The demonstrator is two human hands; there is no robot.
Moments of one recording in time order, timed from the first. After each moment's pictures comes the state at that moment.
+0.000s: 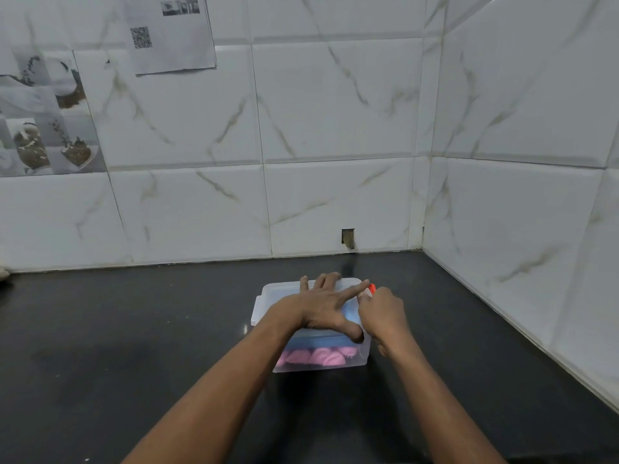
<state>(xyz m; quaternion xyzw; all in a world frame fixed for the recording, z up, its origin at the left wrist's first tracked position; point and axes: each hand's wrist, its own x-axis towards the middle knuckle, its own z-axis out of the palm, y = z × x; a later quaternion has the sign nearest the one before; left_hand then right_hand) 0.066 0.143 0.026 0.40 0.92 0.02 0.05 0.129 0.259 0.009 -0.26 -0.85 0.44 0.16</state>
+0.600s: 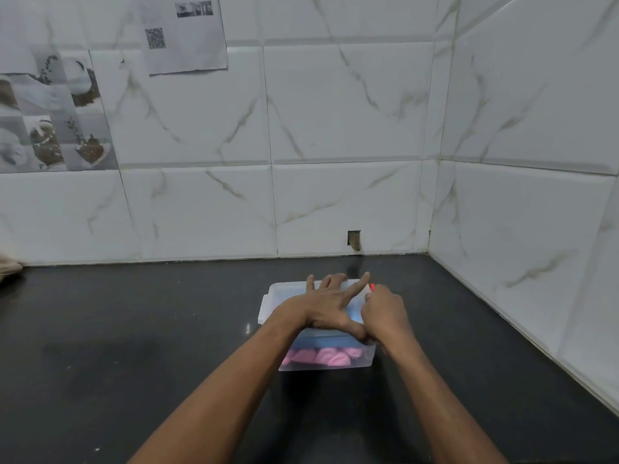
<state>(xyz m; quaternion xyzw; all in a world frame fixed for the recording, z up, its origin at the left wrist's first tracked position) 0.070 0.141 0.028 0.40 0.91 0.06 0.05 0.127 0.254 0.017 -0.24 -0.90 0.34 0.14</state>
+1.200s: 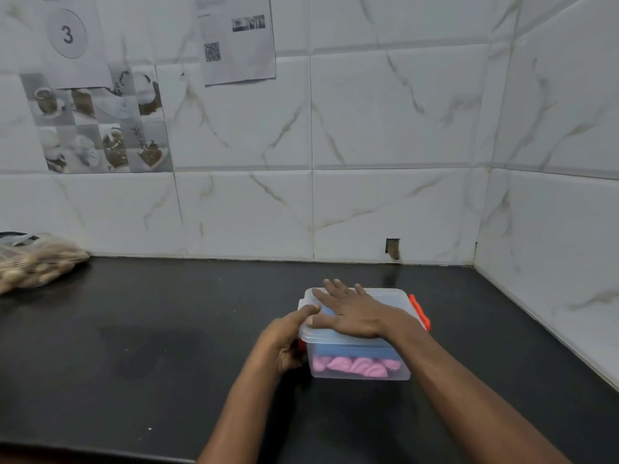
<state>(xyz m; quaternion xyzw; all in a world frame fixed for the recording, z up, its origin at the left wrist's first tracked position) 0.084 0.041 -0.009 -0.12 0.61 0.76 0.18 0.081 0.200 0.024 0.19 -0.98 0.06 -0.03</state>
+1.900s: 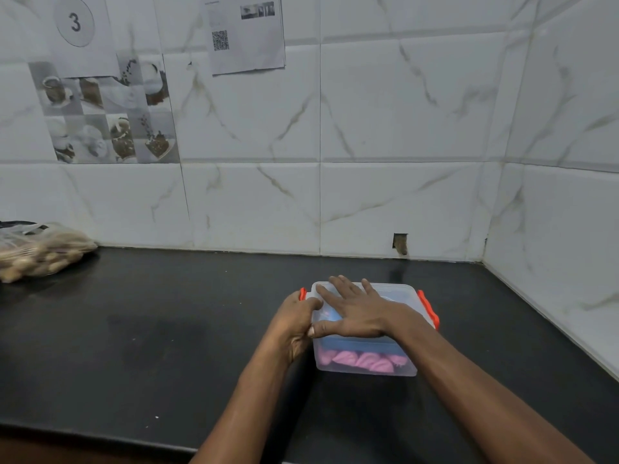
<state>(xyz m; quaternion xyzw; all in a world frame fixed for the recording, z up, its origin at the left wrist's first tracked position) 0.077 0.046 -0.006 -0.03 0.62 0.78 0.08 0.076 0.196 0.017 0.20 -0.98 0.01 -0.05</state>
